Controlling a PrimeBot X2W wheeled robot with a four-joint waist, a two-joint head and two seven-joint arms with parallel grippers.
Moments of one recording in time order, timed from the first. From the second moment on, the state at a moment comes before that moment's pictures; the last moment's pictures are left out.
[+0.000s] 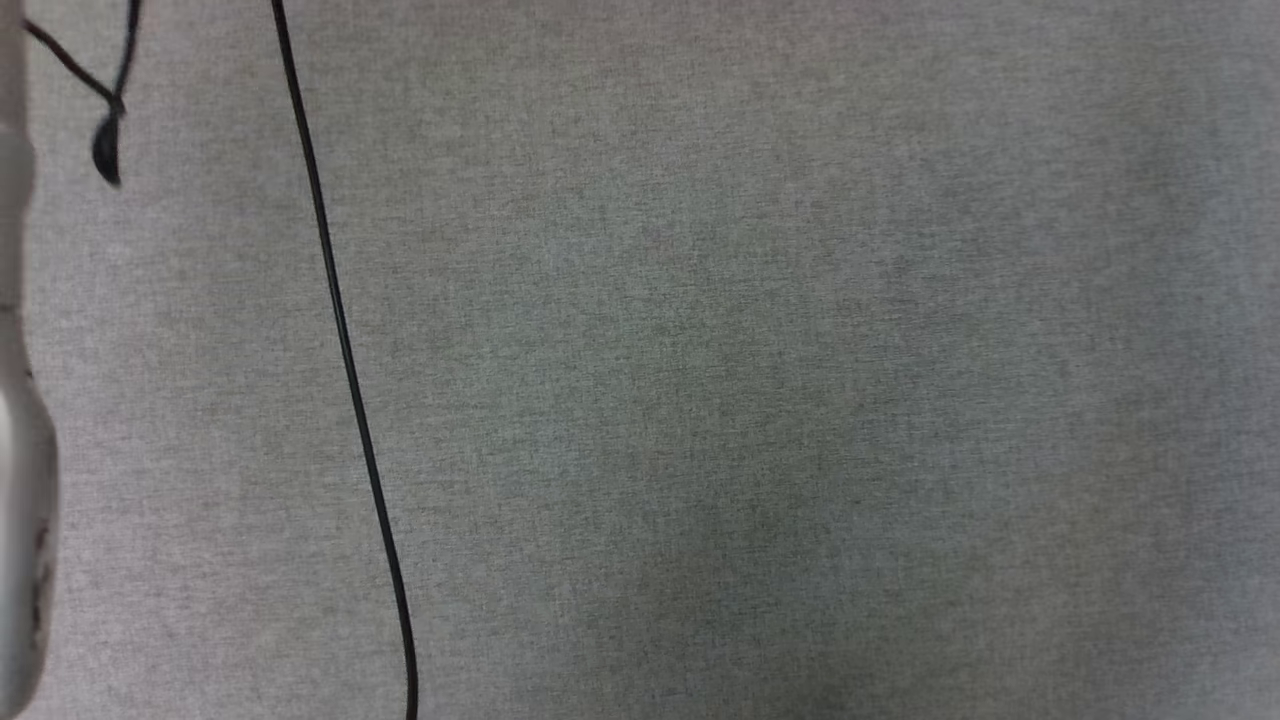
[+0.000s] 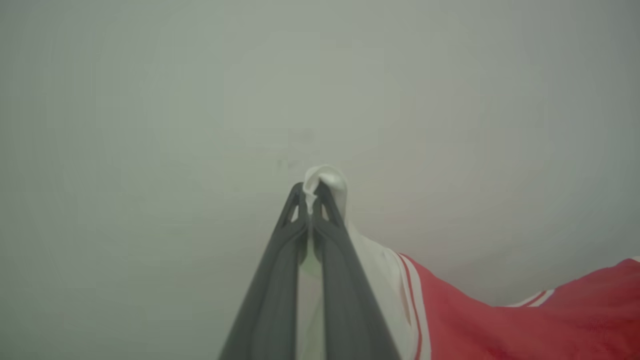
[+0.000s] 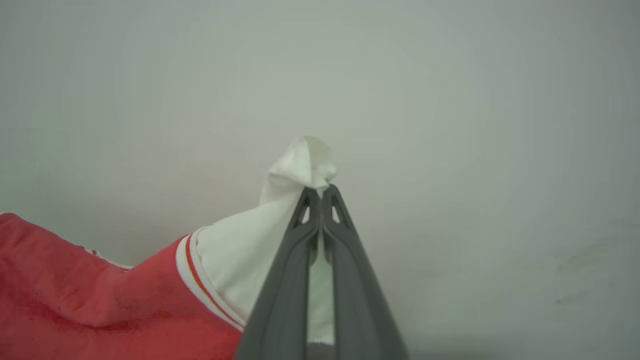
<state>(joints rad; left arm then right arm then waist) -1.55 0.36 -0.32 0.82 -0.61 -0.01 -0.20 -1.55 -0.19 -0.05 0.79 0.19 0.13 0.06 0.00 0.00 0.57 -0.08</state>
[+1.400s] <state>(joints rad) -0.21 0.29 -0.20 0.54 -0.65 0.01 -0.24 -0.17 -0.22 0.02 0.50 0.50 0.13 0.03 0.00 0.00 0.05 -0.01</state>
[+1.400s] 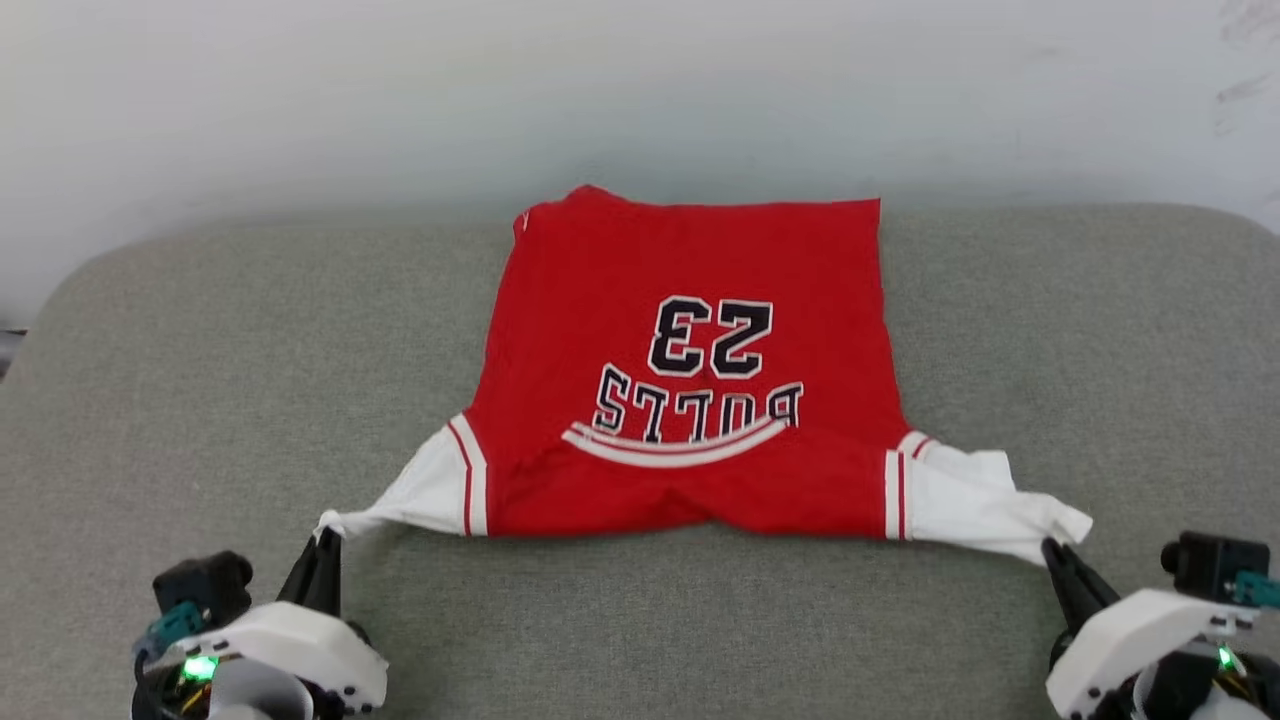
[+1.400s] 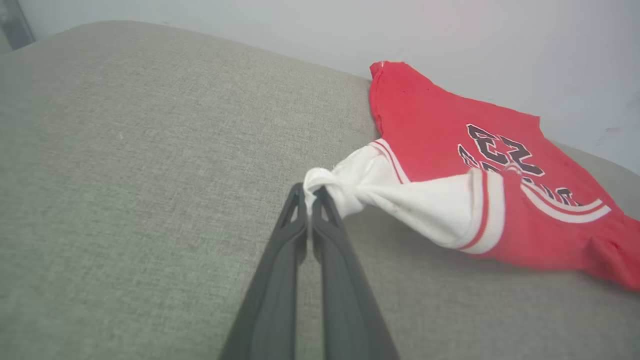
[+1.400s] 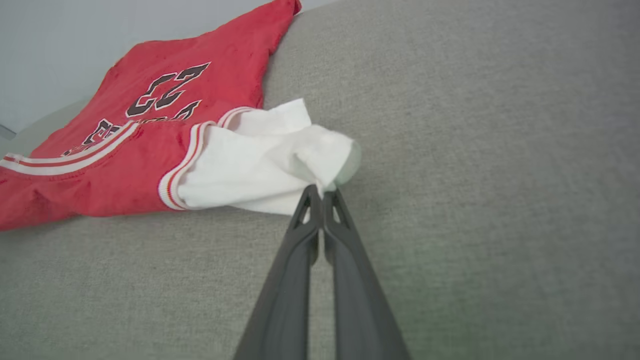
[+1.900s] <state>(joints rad) 0.11 0.34 -0.21 0.22 -0.66 0.12 -0.13 0.23 -0.07 -0.15 0.17 0.36 0.13 0.16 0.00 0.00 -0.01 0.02</state>
